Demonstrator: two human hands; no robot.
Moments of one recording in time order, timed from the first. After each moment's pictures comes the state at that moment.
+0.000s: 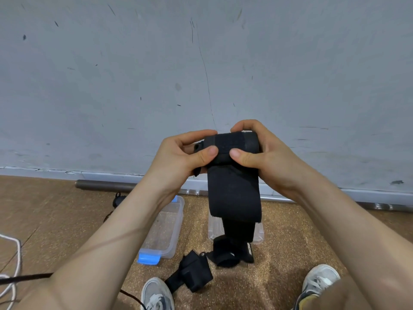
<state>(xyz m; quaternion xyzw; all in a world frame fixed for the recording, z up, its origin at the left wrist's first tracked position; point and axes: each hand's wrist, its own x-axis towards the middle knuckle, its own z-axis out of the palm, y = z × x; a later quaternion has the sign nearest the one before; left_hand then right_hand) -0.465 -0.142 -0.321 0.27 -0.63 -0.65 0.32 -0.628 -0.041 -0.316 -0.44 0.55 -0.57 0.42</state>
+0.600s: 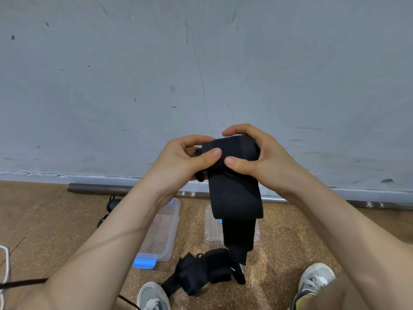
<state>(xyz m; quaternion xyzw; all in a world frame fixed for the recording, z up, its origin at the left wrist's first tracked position) -0.472 -0.139 -0.317 0.28 -0.67 -0.63 0.28 -0.632 -0.039 -0.320 -0.49 0.60 -0.53 0.33</state>
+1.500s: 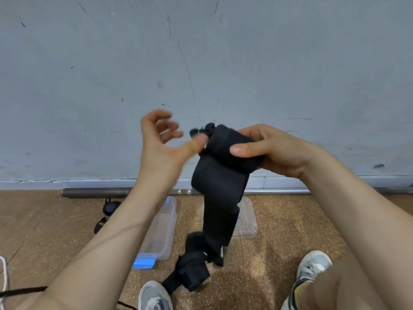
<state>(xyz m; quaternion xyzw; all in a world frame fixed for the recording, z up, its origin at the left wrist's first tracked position) -0.478 -0.133 -0.324 0.29 -0.68 -0.51 0.44 -0.671 -0.037 -0.314 -0.49 0.52 -0.46 0.53</state>
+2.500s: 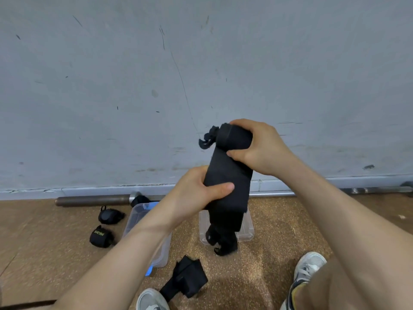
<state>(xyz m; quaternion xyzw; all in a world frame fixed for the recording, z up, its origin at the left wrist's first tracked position) -0.494 -0.114 -0.347 0.26 -0.76 -0.58 0.13 -0.669 -0.047 -0.326 -0.53 0.75 -0.39 0.08</state>
